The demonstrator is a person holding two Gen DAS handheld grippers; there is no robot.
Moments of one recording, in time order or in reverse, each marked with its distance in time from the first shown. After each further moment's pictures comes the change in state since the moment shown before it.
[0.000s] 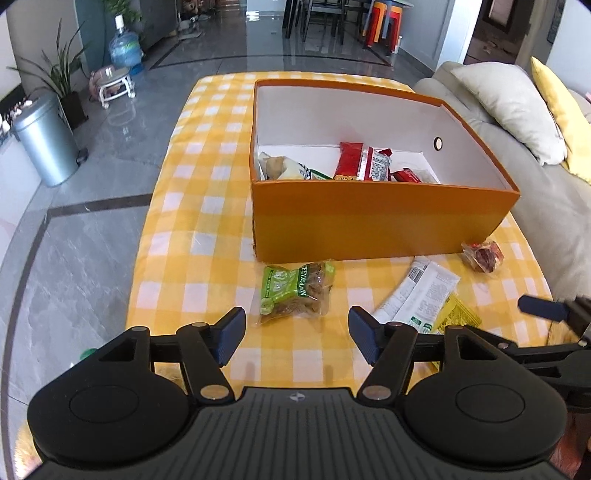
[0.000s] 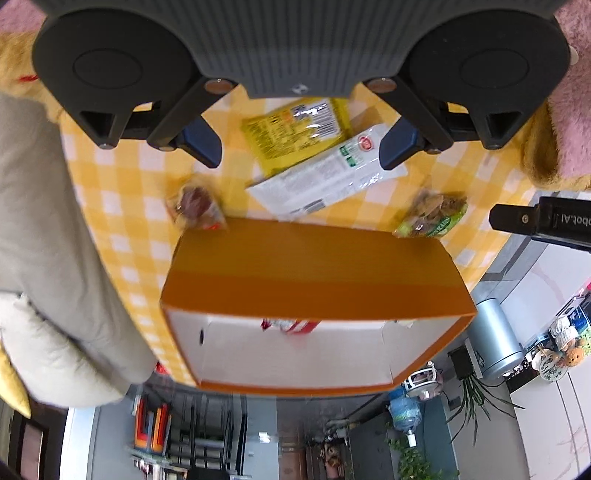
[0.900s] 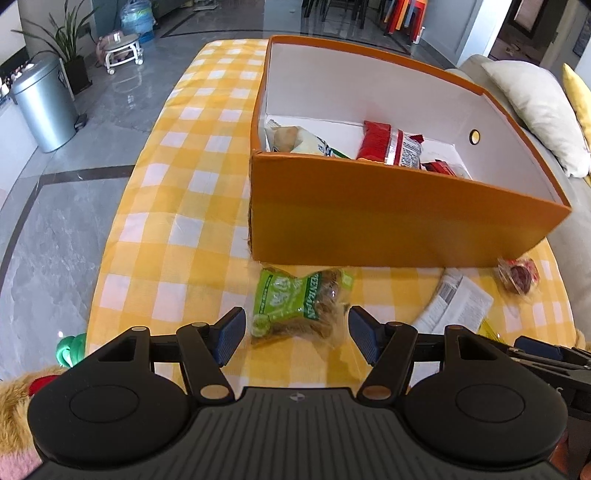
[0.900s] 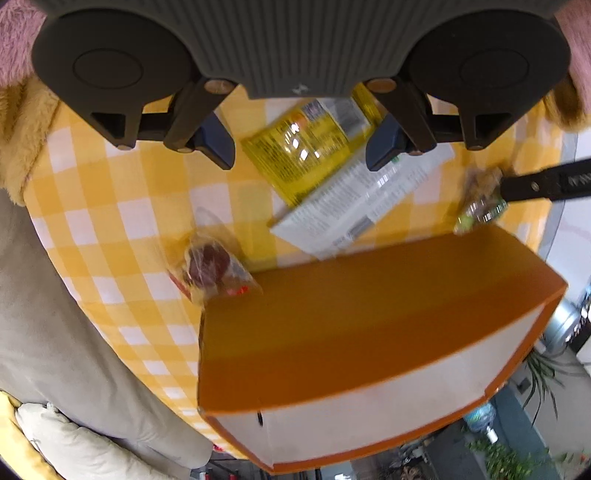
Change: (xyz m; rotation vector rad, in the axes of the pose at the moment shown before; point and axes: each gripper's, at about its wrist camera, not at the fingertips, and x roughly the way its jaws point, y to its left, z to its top) left arm 0.063 0.007 0.015 -0.092 0.068 -0.003; right arm 0.058 -0.022 0.002 0.283 0.132 -0.055
